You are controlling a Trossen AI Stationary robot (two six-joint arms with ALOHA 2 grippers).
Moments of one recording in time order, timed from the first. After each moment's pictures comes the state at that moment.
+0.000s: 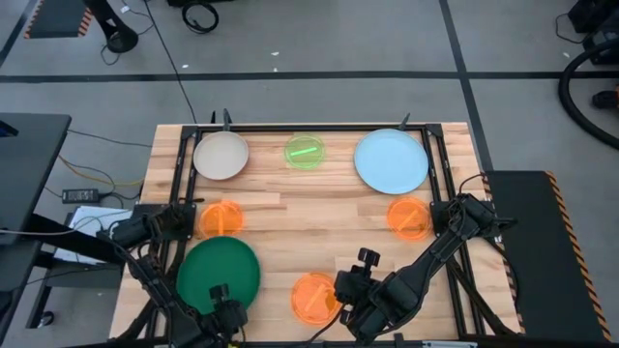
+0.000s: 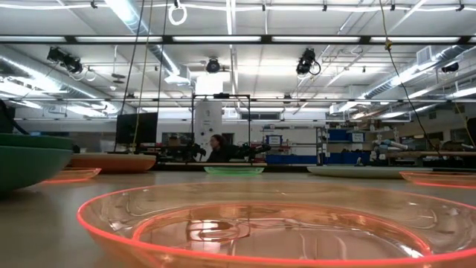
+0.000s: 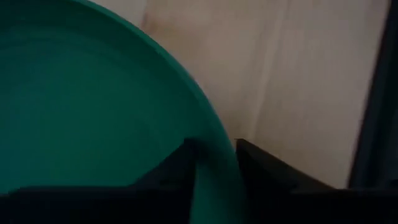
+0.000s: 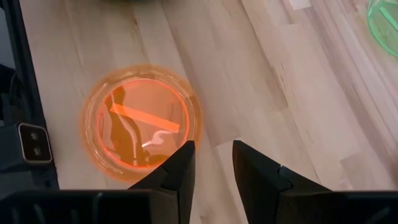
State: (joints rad) left arm -1.07 2.00 1.35 -0.87 -0.46 -1.30; right arm 0.73 2.03 1.91 -1.25 0.58 0.98
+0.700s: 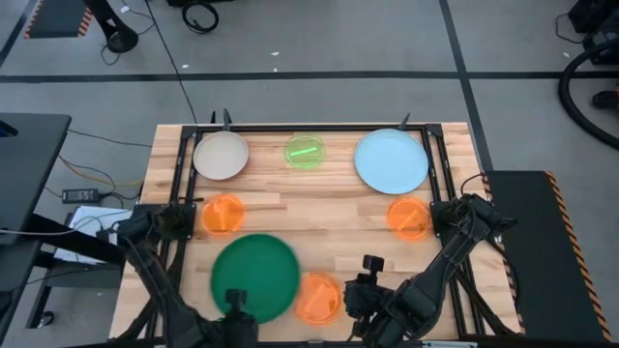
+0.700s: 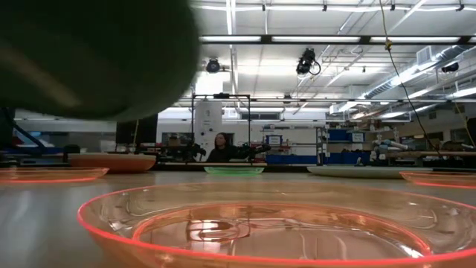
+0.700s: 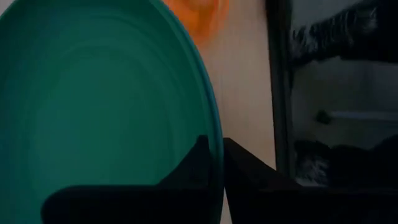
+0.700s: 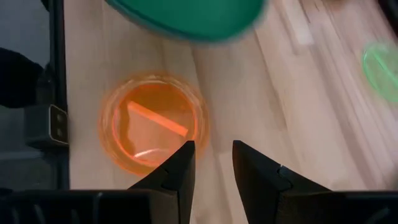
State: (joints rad) left arm -0.99 1.99 1.82 -1.19 -0.49 -0.85; right arm 0.80 1.99 1.89 -1.22 0.66 0.87
